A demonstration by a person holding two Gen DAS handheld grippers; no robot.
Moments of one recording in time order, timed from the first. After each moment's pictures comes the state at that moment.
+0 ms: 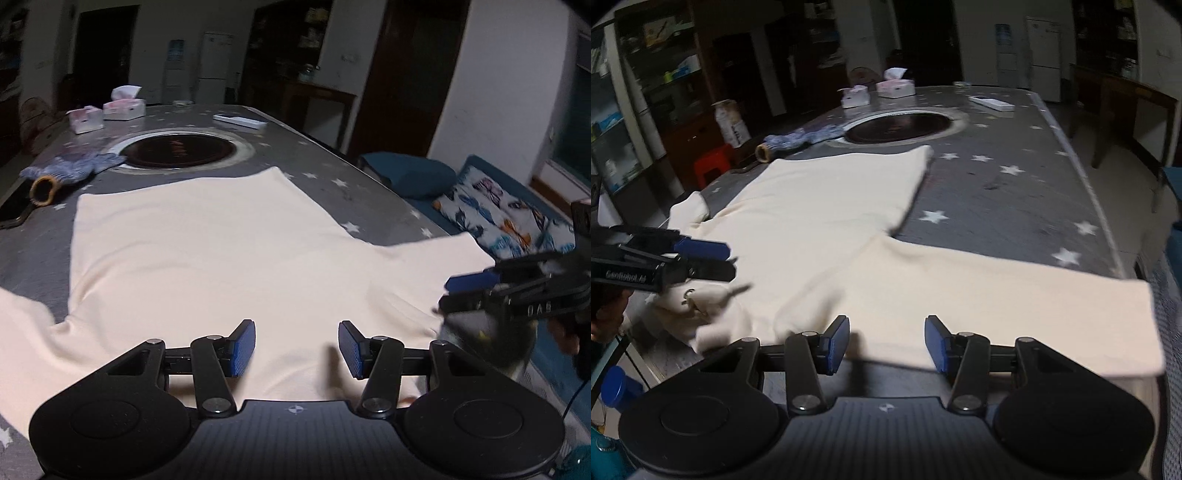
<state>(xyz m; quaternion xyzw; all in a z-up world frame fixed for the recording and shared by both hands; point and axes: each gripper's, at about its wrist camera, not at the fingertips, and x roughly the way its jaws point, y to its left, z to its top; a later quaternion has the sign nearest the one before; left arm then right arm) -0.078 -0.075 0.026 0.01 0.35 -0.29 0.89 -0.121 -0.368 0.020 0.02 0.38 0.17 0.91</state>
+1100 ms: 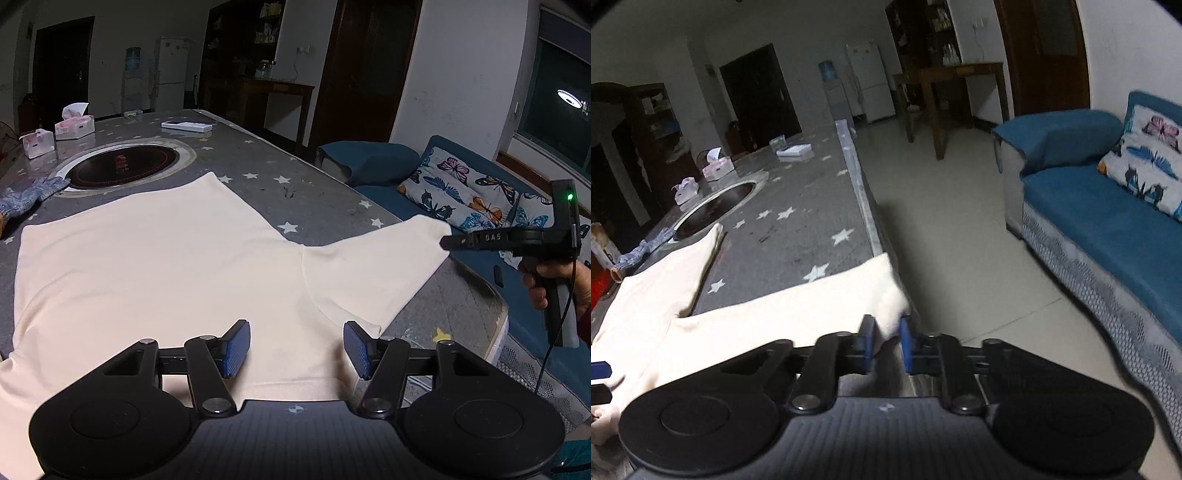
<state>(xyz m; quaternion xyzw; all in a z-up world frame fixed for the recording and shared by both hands) -0.085 -0.118 0.029 0.04 0.34 -0.35 0.87 -0.141 -0.494 -0.001 0.15 0.32 -0.07 0.93</state>
